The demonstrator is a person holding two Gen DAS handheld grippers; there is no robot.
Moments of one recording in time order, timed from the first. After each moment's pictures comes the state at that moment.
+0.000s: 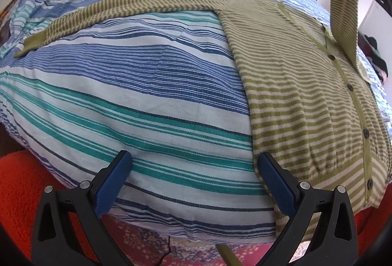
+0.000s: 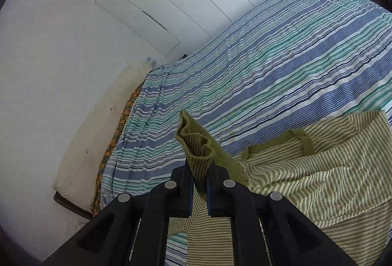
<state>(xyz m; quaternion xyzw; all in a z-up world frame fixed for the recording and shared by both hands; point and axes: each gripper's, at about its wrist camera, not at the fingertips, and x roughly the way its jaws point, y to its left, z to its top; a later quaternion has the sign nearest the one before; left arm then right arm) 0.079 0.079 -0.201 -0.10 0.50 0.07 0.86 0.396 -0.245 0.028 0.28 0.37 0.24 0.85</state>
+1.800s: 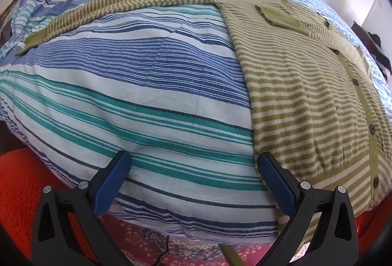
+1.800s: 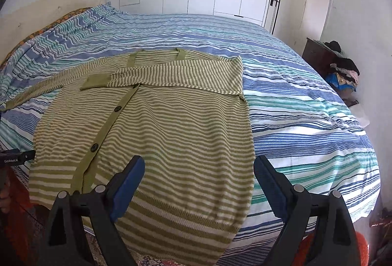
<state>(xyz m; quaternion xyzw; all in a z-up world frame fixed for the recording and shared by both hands) 0.077 0.072 -0.209 -0.09 0.50 0.09 0.85 0.111 -0.336 -0.088 -0.08 0.37 0.02 0.93</state>
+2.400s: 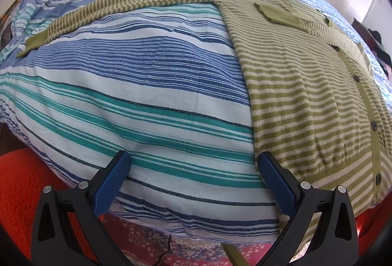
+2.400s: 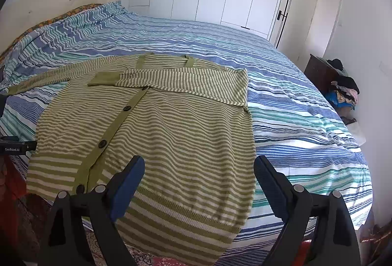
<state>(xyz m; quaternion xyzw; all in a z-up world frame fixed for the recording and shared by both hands) 0.076 0.069 -0.208 -0.09 0.51 0.09 0.85 0.098 -0.322 -0.084 -0.12 0.35 0.03 0.93</state>
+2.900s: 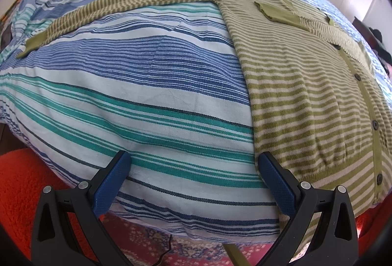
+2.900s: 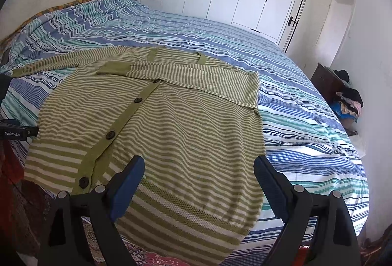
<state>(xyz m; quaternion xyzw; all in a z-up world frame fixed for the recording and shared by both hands) 0.077 0.069 -0.209 -0.08 0.51 0.09 0.85 0.097 -0.304 -0.092 -0.16 0.35 0.05 0.92</state>
